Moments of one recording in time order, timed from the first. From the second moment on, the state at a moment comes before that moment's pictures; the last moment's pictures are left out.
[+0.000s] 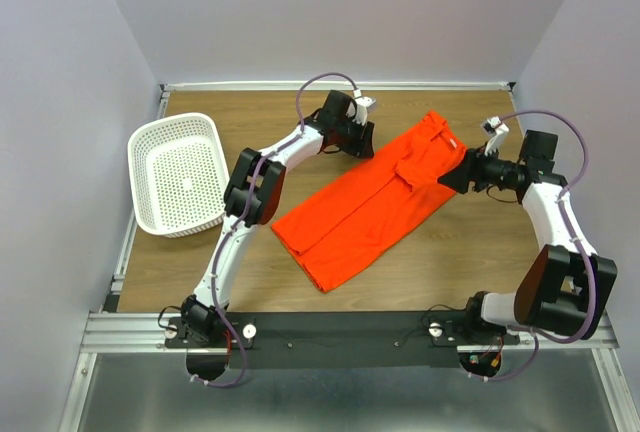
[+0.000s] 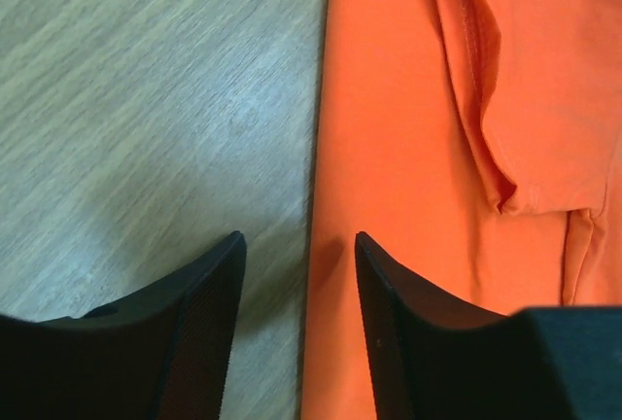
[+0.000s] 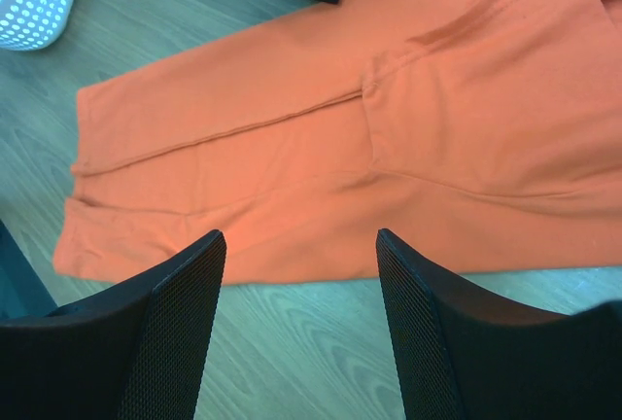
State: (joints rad) left arm -0.54 2.50 2.06 -0.28 0.47 -0.11; right arm -0.27 1.33 0.91 -0.42 -0.95 -0.28
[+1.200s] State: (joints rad) left arm -0.48 2.57 2.13 -0.31 0.61 -0.21; right arm -0.34 1.34 0.91 -0.47 -1.01 -0.30
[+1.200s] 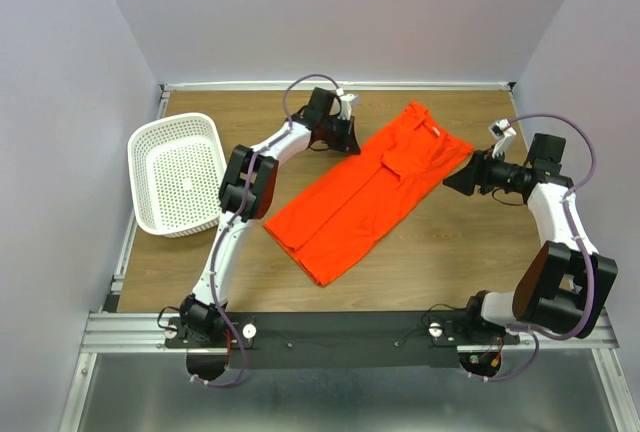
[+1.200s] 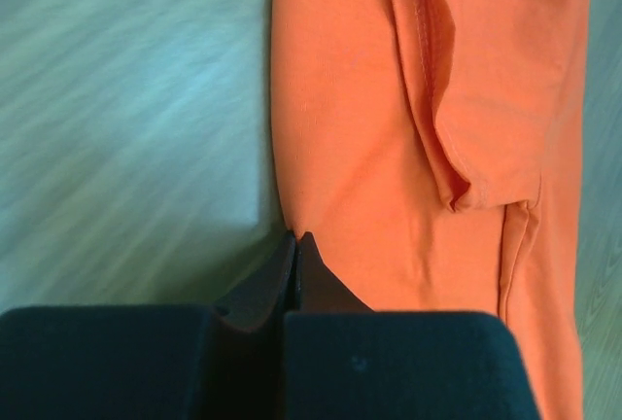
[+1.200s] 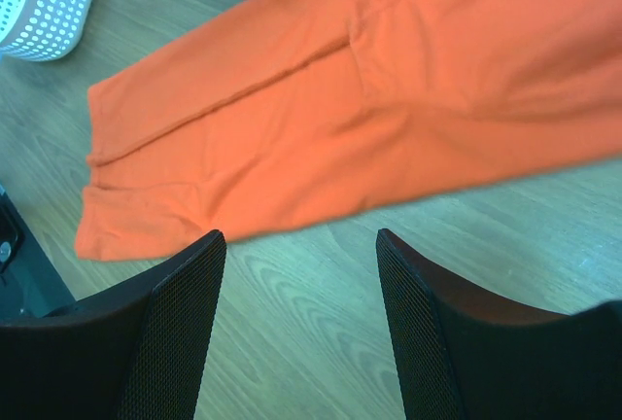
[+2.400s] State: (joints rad) left arm -0.20 1.10 1.06 0.00 0.13 -0.29; right arm 0.89 1.39 0.72 -0.36 -0.55 -1.23
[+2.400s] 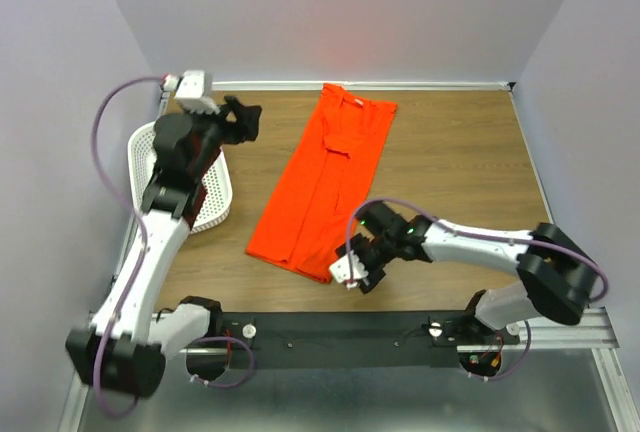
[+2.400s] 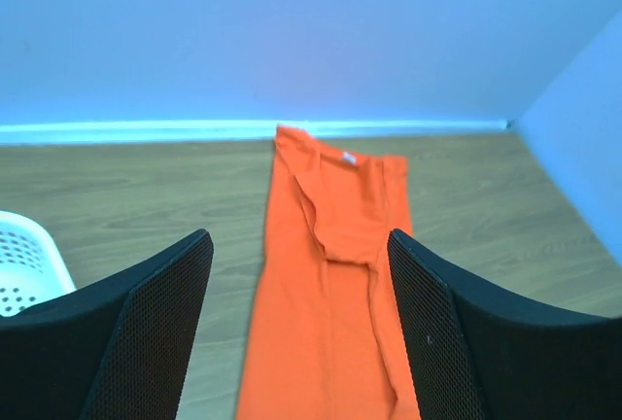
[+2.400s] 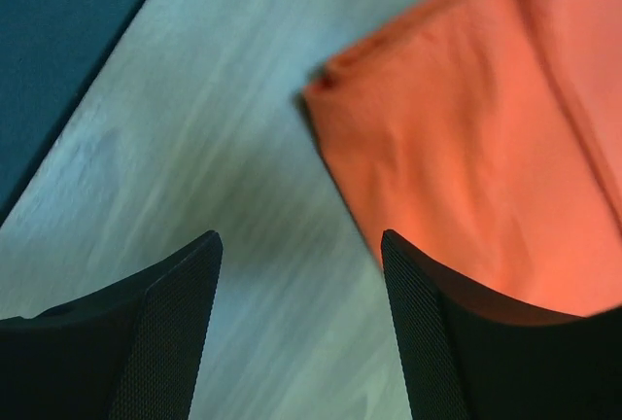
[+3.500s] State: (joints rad) left arm -0.17 0.47 0.56 -0.17 0.36 -0.55; right arm 1.09 1.41 0.61 -0.24 -0.34 -1.29
